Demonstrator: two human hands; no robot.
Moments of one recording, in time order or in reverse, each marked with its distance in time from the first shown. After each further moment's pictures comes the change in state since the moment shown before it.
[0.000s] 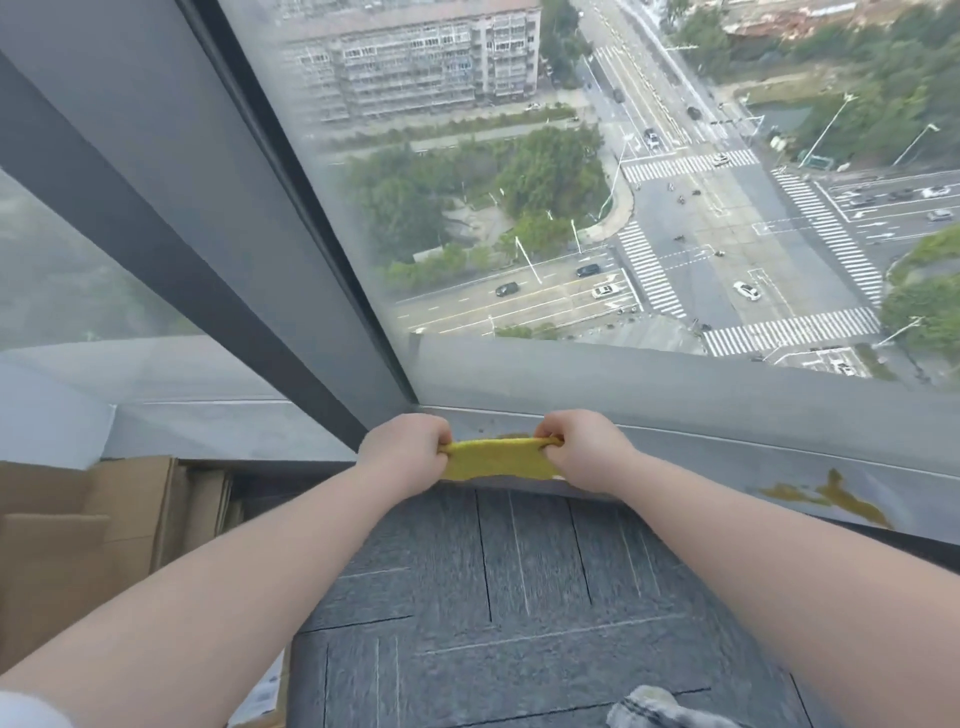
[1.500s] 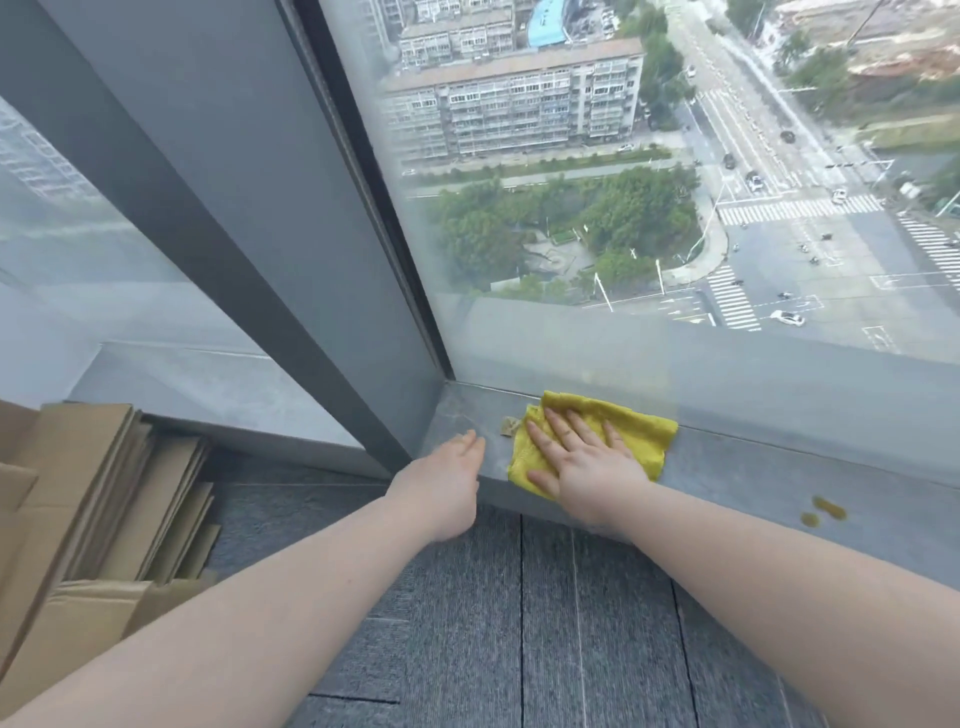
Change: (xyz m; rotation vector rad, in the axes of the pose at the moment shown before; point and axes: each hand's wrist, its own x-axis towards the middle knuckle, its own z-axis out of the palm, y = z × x) left_hand 0.061 -0.086 0.191 0.086 -0.069 -0.010; right_hand 0.157 0.060 0.207 -0.554 -0.047 -0.291
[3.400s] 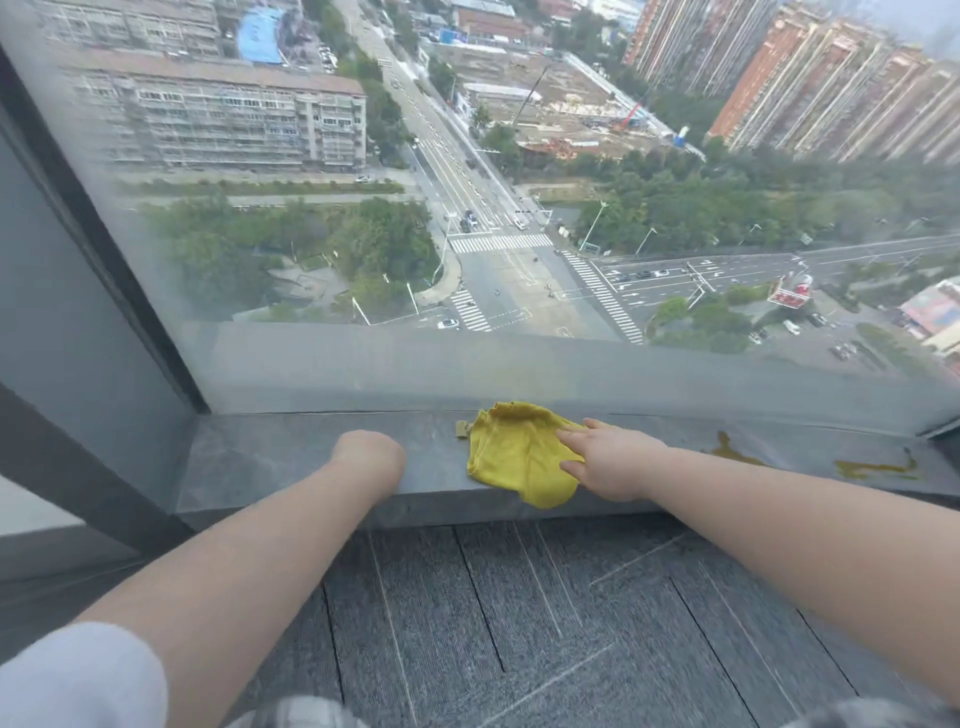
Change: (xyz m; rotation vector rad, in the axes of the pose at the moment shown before) left_hand -0.023 0.101 -0.089 0.567 -0.113 0.271; right_hand -0.252 0.042 -0.145 -0.032 -0.253 0.542
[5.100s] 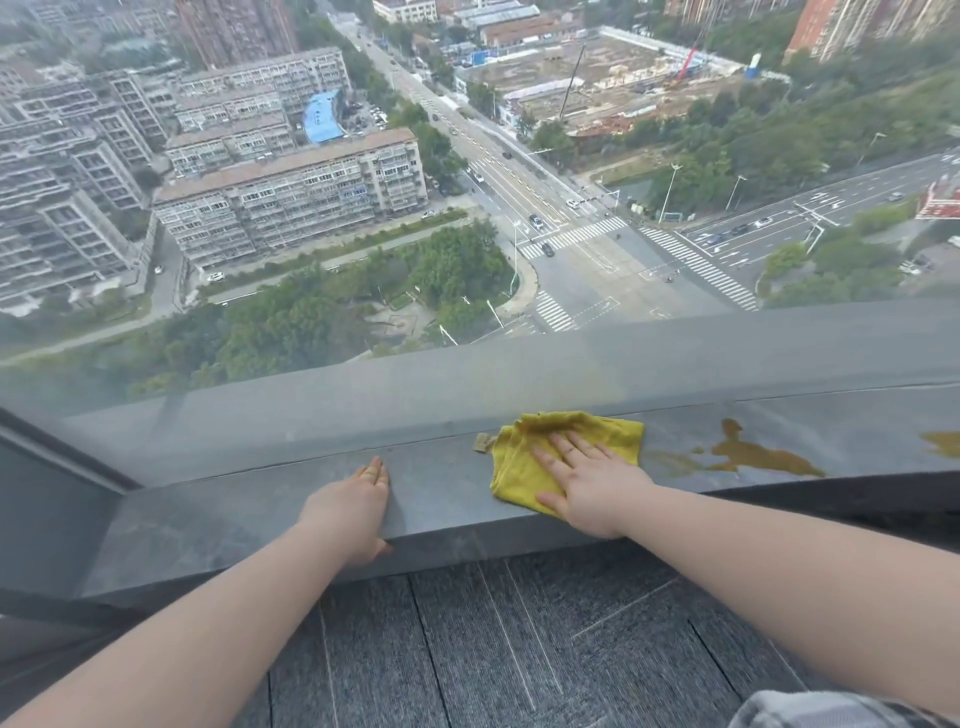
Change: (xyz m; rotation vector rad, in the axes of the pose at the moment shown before) left_hand 0.015 0.104 -0.019 -0.097 0.054 -0.082; right_hand 0.082 0.114 0.116 0.155 0.208 -0.187
